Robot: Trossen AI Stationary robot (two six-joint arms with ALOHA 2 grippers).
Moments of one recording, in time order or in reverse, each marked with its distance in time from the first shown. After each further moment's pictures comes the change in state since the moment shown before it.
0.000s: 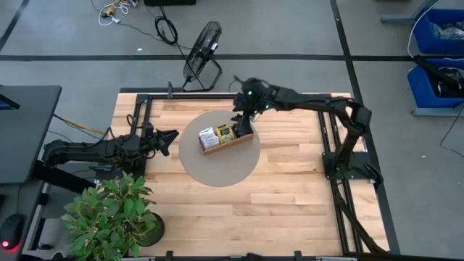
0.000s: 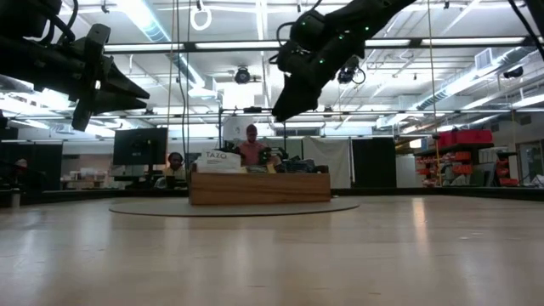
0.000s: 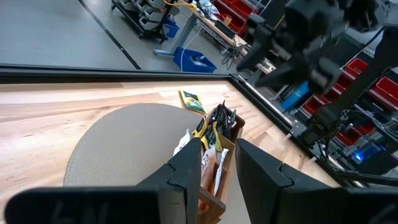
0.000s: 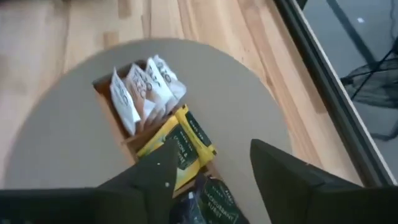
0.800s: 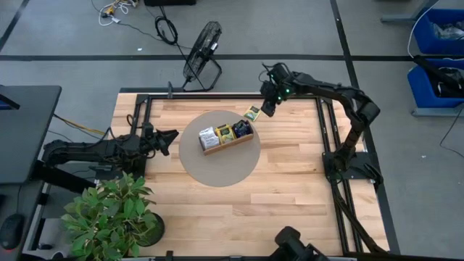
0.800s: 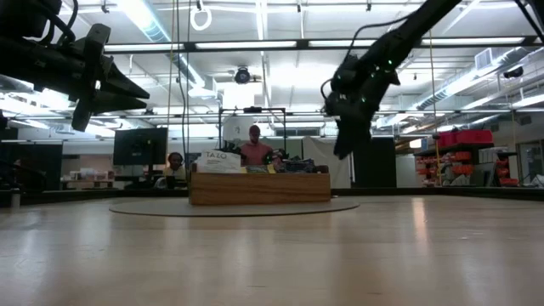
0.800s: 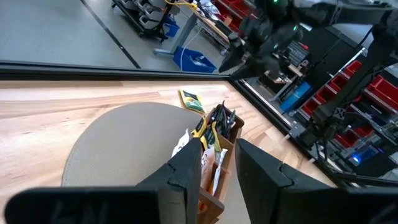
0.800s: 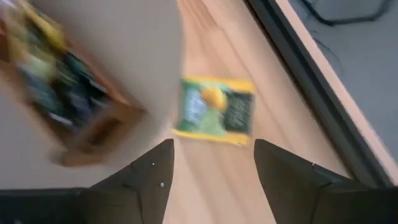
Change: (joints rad) left arm 0.000 0.000 0.000 0.000 0.000 -0.014; right arm -0.363 -0.035 -0.137 -0.208 -0.093 -0.100
